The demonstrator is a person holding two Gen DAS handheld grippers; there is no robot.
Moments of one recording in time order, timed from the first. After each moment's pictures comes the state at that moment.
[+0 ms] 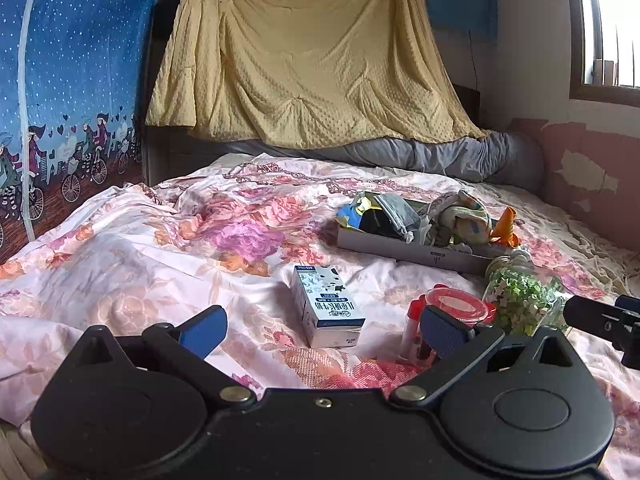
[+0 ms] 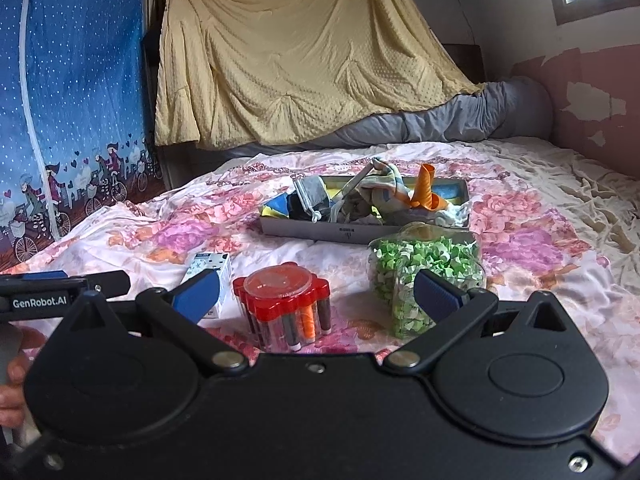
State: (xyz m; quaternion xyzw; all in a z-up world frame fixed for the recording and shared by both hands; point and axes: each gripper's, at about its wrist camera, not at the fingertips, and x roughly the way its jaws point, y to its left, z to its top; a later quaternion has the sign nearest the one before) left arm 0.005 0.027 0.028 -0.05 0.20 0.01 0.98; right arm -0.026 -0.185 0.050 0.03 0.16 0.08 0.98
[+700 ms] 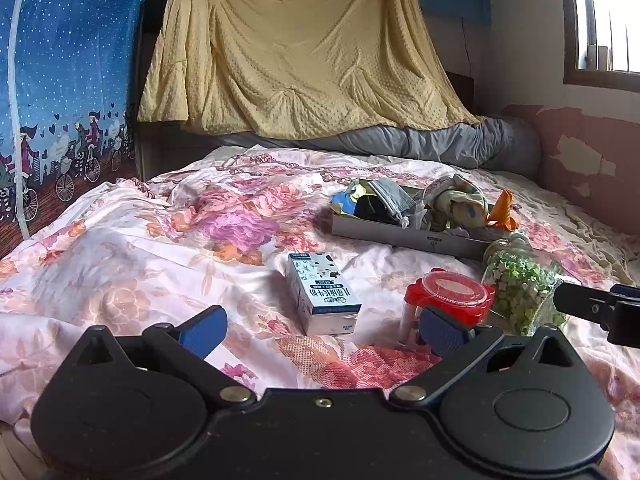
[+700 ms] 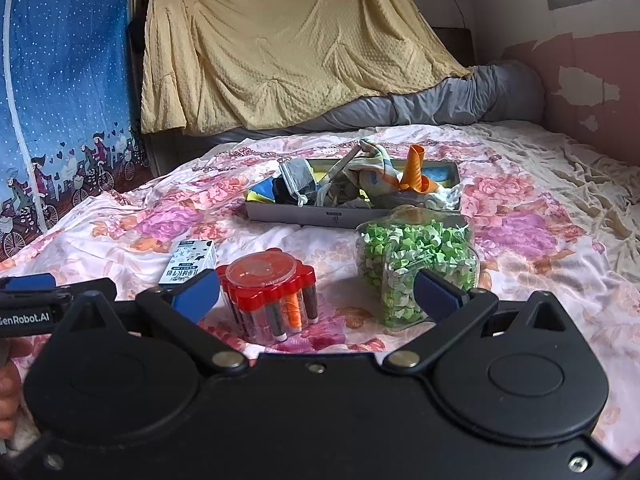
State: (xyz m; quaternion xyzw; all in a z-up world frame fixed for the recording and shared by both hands) left arm 0.008 0.024 0.018 -0.04 0.22 0.01 0.98; right arm -0.014 -0.189 0.045 0.03 0.18 0.06 0.98
